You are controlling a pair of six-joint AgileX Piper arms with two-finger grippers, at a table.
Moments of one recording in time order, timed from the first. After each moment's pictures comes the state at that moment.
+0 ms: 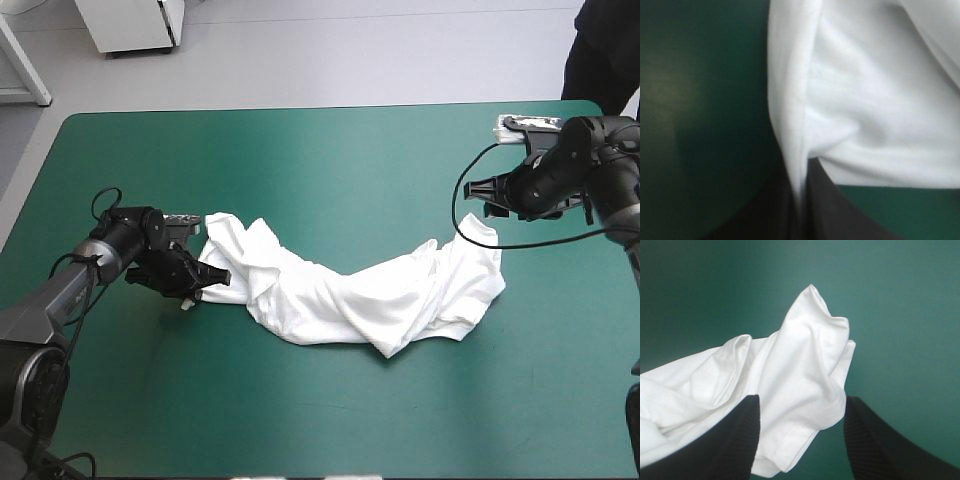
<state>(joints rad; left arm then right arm) -0.13 1.67 -1.10 -0.12 0.93 0.04 0.08 1.54 -1.58 0.10 1.24 0.05</state>
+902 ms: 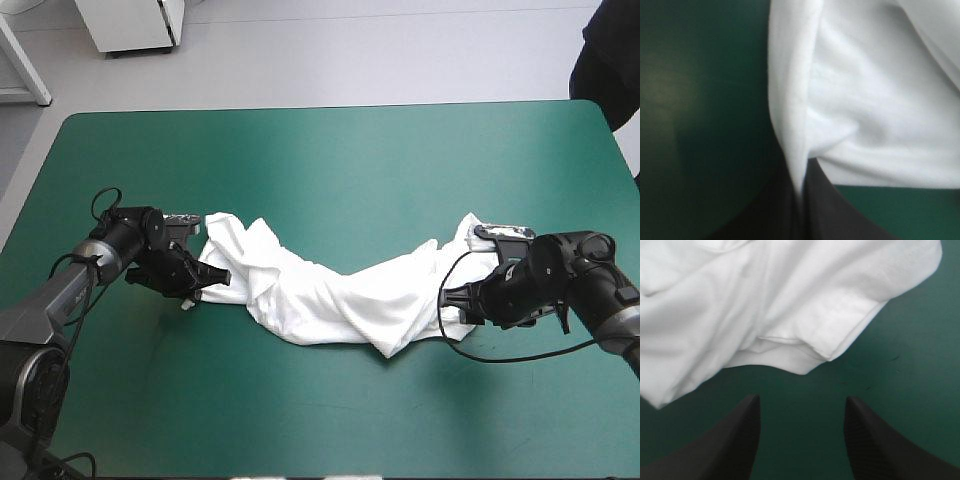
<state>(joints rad) -0.13 1.67 -1.10 -0.12 0.93 0.04 0.24 1.27 -0.98 0.14 1.06 0.14</state>
